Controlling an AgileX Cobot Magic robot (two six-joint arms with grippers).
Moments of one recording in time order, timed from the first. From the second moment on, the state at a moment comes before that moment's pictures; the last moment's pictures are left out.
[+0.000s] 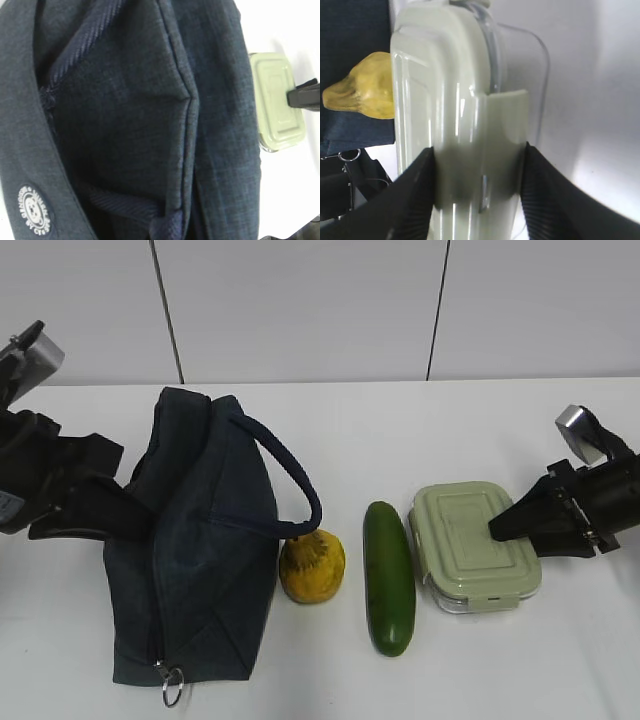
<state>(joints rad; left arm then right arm) -0.18 1.38 -0.81 -0.82 0.84 0.51 -0.31 2.10 -1.12 1.07 1.18 -1.05</state>
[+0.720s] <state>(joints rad) -0.20 1.38 -0.81 -0.82 0.82 0.51 -0.31 1.95 -1.12 1.05 1.14 -0.93</state>
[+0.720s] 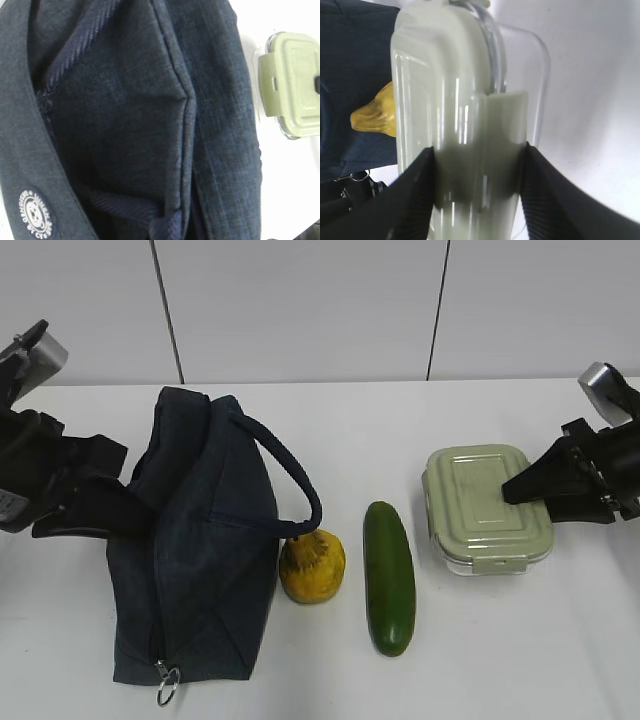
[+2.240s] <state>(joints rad) -0.20 1.35 -0.81 -0.85 0.81 0.57 0.05 1.77 -1.25 1.46 1.15 -0.83</state>
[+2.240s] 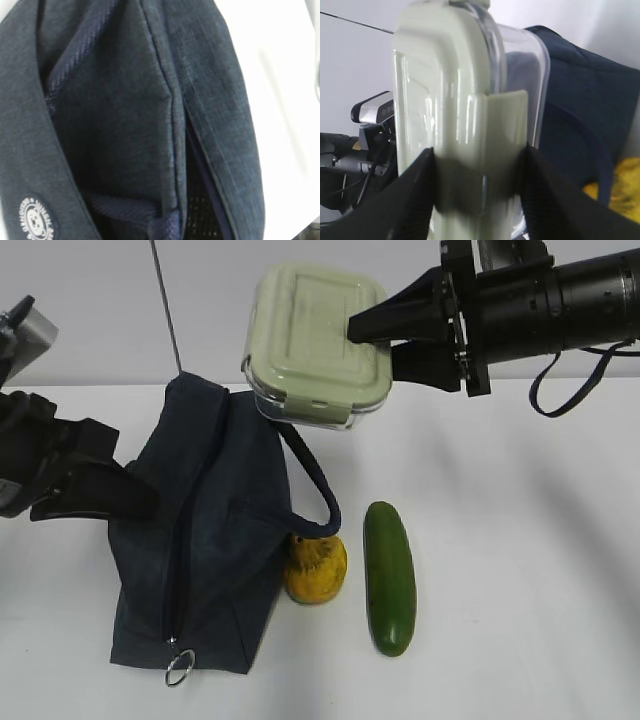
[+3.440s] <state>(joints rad) -0.20 1.32 -0.81 -1.03 0.80 0.67 0.25 1.82 -1.30 1.68 1.06 -0.87</state>
